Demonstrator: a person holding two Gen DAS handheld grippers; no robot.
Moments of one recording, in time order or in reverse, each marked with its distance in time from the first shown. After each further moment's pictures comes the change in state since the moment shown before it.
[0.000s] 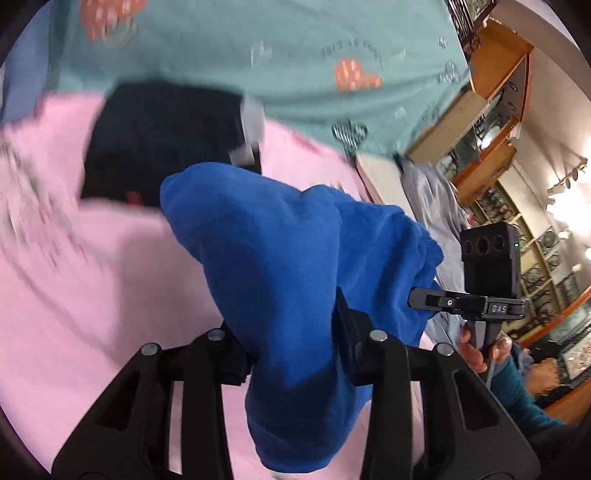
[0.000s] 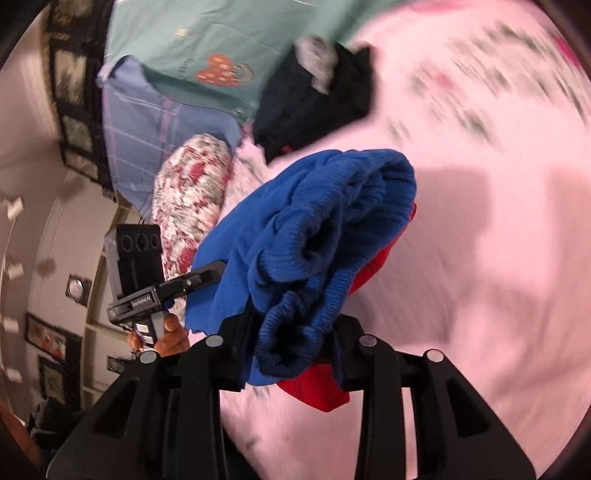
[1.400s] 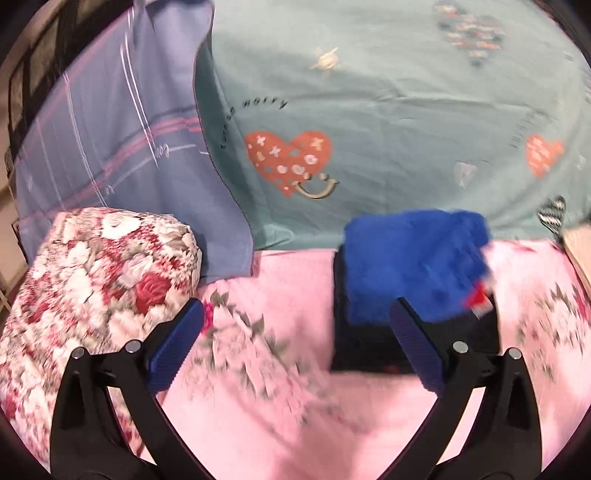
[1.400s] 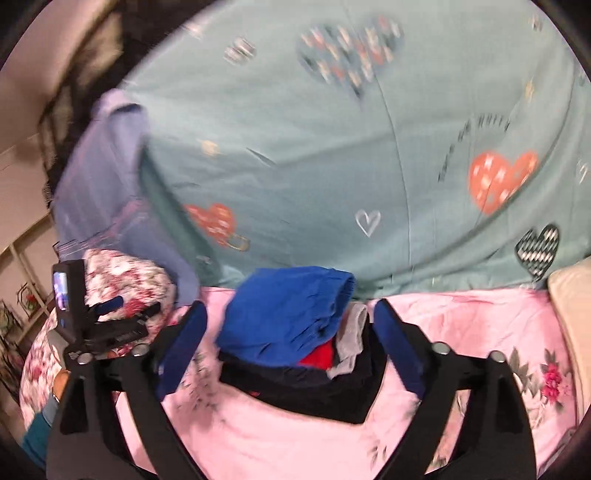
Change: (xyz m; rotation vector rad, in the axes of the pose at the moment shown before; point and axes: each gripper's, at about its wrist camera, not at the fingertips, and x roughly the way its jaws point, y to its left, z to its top) left arm -0.047 0.026 0.070 0.132 -0.356 0.892; right arm 0.039 0.156 0.195 -0.430 -0.504 -0.393
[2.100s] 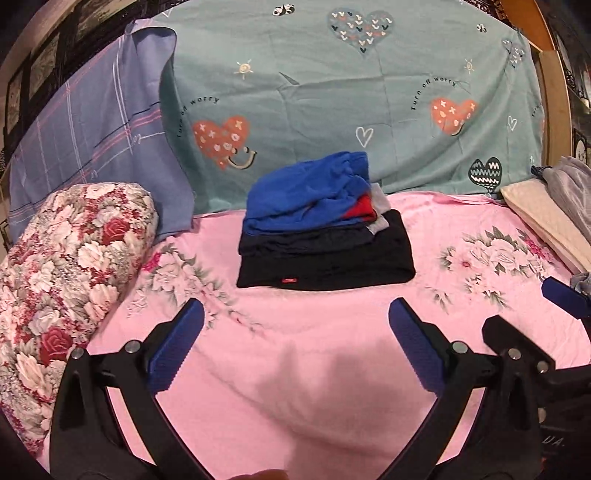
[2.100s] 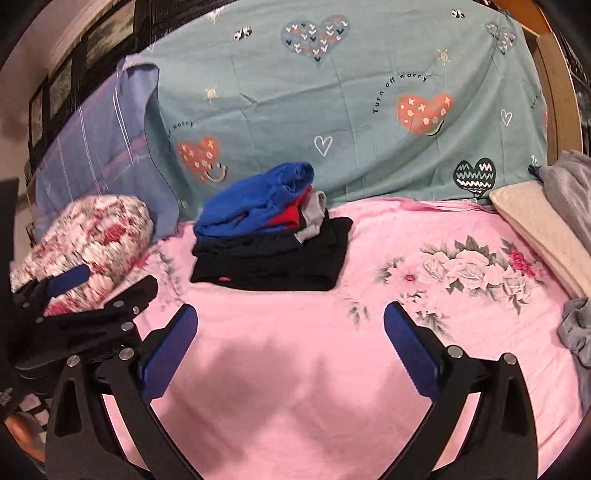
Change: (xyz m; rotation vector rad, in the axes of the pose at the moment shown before) left arm -0.075 -0.111 -0.147 0.025 -0.098 -0.089; right arm -0.059 0.012 -0.210 -0.014 -0.041 -0.201
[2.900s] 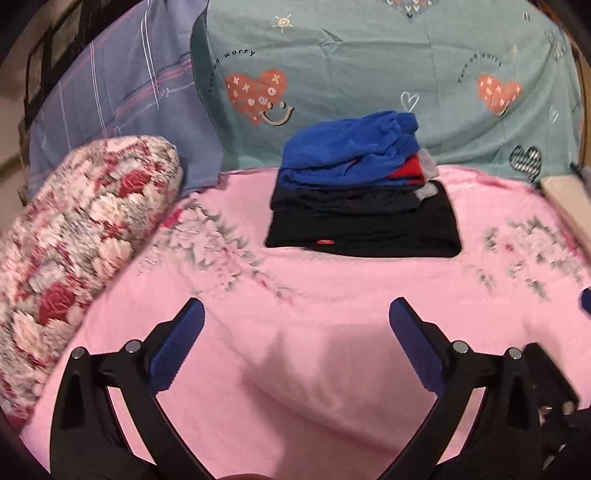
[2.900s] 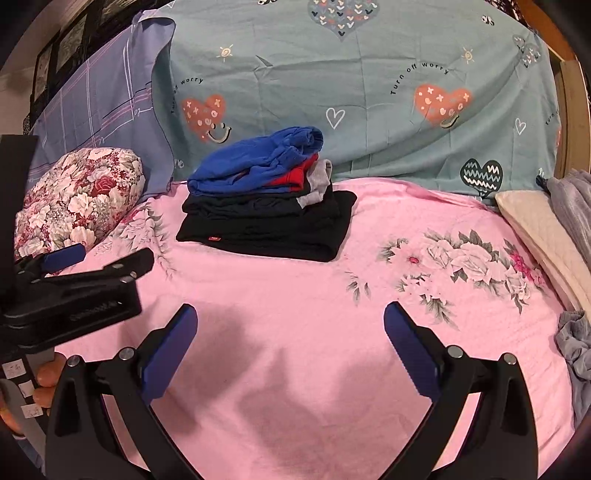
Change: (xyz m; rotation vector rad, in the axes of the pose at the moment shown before) left arm 0.039 0.015 -0.027 -0.057 0.113 0.159; right arm 0.023 0.013 -0.030 -0.117 0.069 -0.033
